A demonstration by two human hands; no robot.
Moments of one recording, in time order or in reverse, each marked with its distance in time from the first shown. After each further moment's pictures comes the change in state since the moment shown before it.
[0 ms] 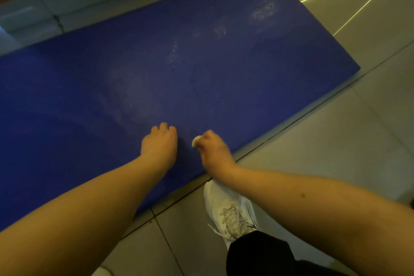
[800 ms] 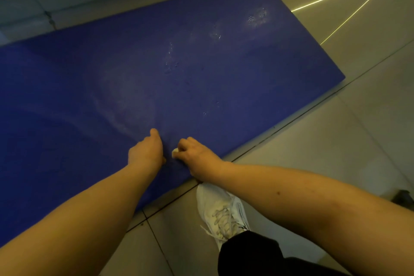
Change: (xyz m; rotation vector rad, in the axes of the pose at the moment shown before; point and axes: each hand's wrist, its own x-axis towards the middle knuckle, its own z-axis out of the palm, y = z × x) left_hand 0.001 -0.013 0.014 -0.312 -0.073 -0.148; right_hand 0.007 -0.008 0.004 -0.204 -0.182 -0.449
